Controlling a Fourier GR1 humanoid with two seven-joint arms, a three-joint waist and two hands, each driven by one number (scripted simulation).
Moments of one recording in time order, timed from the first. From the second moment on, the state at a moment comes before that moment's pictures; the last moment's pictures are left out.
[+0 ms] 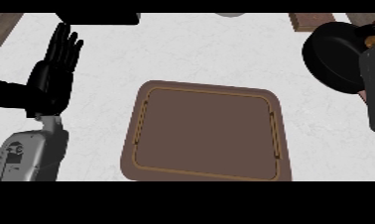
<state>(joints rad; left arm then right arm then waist) -0.29 0.19 0.09 -1.55 0.13 0.11 0.07 -0.91 -0.42 -0.52 -0.69 1.63 -0.34 1.00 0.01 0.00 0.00</state>
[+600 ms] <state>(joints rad) -0.28 0.19 0.10 -1.53 0.13 0.10 0.03 -0.89 -0.42 -0.65 -0.61 1.34 -0.54 0.75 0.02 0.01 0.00</state>
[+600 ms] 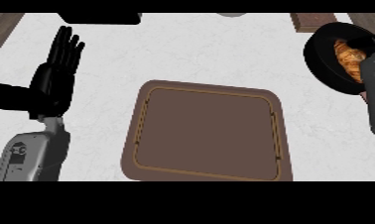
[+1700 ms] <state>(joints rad) -0.27 0.20 0.13 -1.53 0.13 0.09 0.06 -0.58 -0.28 -0.69 -1.23 0.94 -0.86 0.54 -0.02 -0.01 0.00</state>
